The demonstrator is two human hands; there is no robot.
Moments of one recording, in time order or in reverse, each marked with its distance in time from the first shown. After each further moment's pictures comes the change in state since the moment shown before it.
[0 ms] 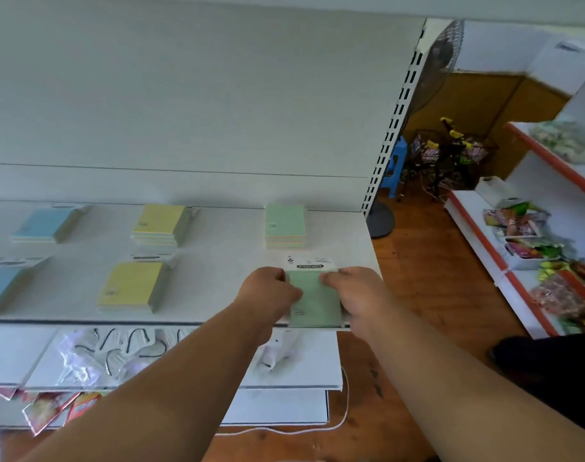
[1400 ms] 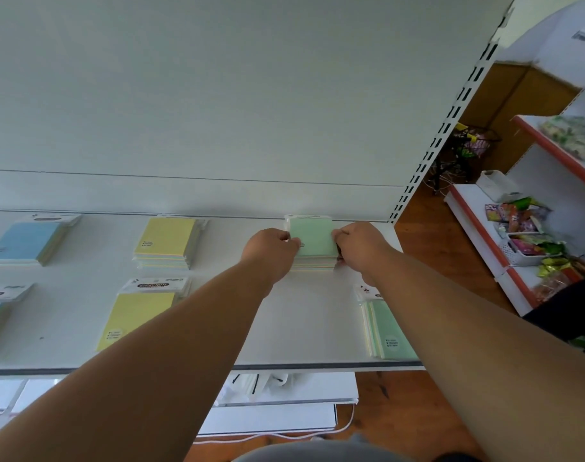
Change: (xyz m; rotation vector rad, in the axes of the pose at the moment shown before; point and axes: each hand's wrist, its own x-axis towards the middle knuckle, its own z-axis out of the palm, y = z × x) left_hand 0.130 0.025 -0.048 0.253 0.045 0.130; right_hand 0.117 -0.063 0.049 -0.580 0.027 -0.245
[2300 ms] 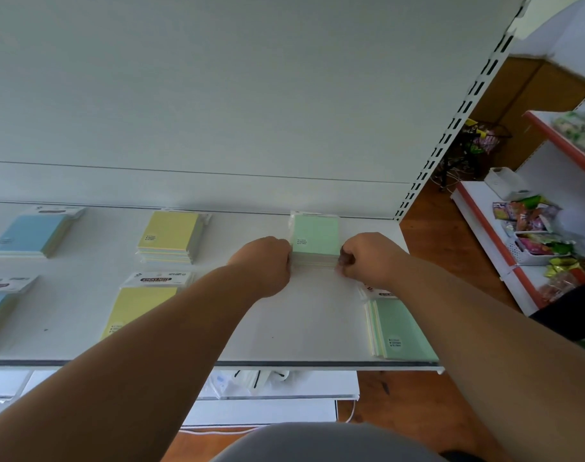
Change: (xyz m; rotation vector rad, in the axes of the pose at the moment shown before) left_hand -0.004 -0.018 -0.015 0.812 -0.122 0.354; right_hand -0.013 0.014 -0.019 -0.706 -0.229 -0.339
